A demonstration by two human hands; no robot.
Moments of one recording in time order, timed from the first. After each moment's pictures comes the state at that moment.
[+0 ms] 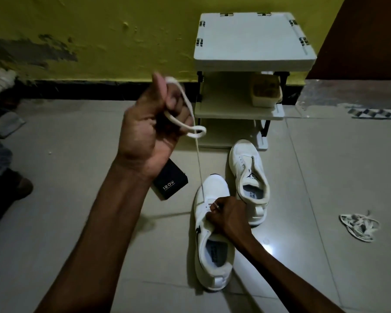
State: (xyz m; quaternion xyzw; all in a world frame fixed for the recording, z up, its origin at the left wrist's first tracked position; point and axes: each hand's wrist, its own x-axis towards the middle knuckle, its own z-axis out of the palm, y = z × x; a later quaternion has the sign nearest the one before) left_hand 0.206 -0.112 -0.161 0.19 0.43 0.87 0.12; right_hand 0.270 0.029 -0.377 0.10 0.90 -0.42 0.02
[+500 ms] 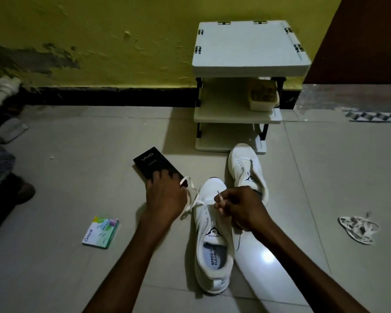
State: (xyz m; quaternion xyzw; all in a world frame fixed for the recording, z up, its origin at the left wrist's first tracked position) left_hand 0.221 -0.121 -0.304 0.04 1.00 0.01 0.05; right_hand 0.266 0.061 -0.325 0.10 0.82 -0.55 0.13
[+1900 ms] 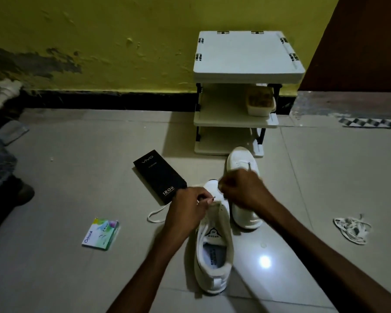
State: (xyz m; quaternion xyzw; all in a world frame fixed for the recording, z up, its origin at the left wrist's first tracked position) left_hand 0.246 -0.101 -0.326 0.11 0.91 0.40 0.05; right_hand 0.243 0.064 -0.274 0.03 0.95 -0.30 0.11
